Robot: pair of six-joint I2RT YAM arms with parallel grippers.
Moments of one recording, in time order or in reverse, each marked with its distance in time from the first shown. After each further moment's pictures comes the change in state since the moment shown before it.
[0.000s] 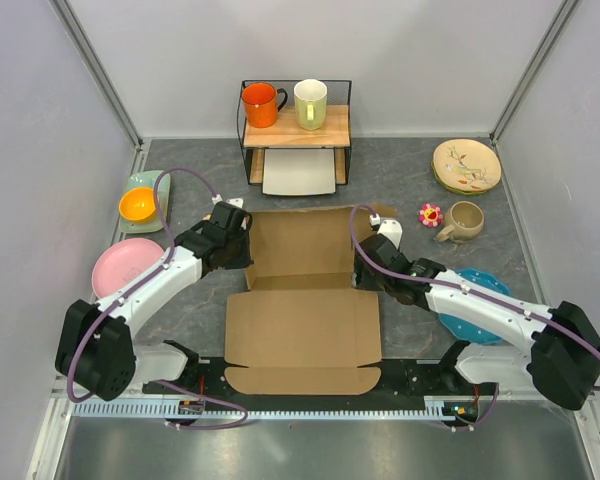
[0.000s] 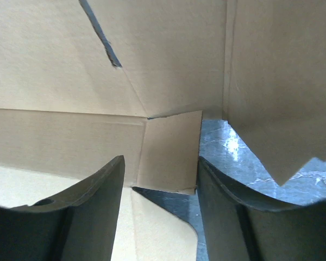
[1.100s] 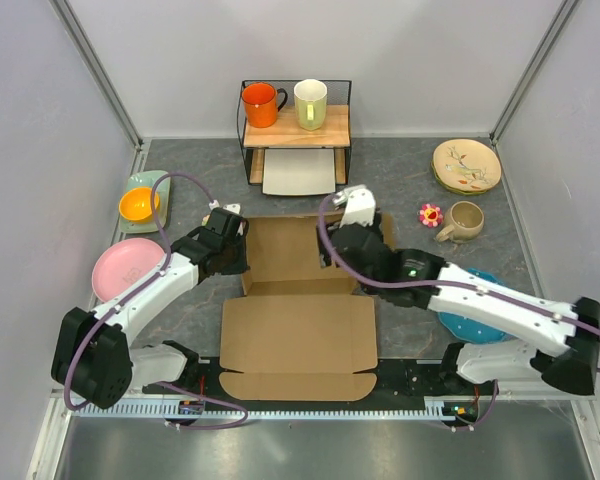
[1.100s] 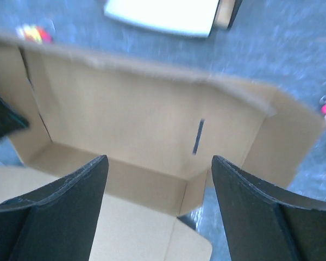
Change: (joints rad) left arm 0.007 -0.047 -0.056 0.002 0.001 0.018; right arm 0.293 0.065 0.379 -0.080 0.339 -0.251
